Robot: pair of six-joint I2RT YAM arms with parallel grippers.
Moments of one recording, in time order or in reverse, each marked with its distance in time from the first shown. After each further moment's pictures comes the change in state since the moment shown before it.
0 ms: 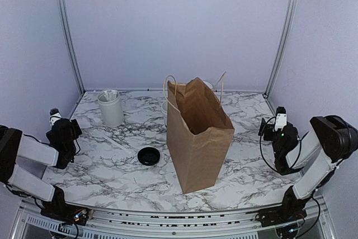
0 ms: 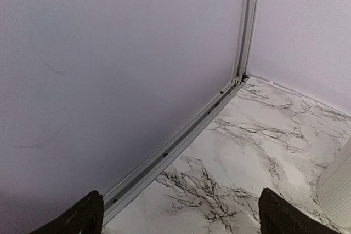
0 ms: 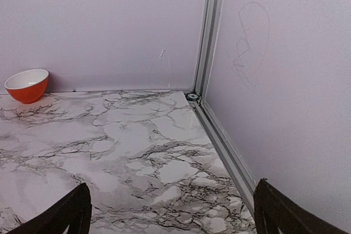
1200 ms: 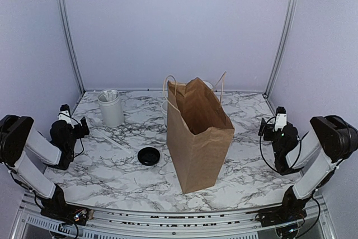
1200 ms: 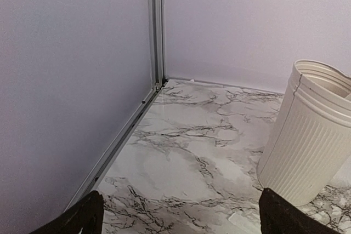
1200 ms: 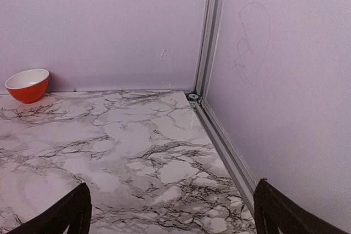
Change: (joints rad) left arm 0.074 0.192 -0.040 0.378 0.451 0.174; right arm 0.000 0.000 0.000 0.000 -0.003 -0.001
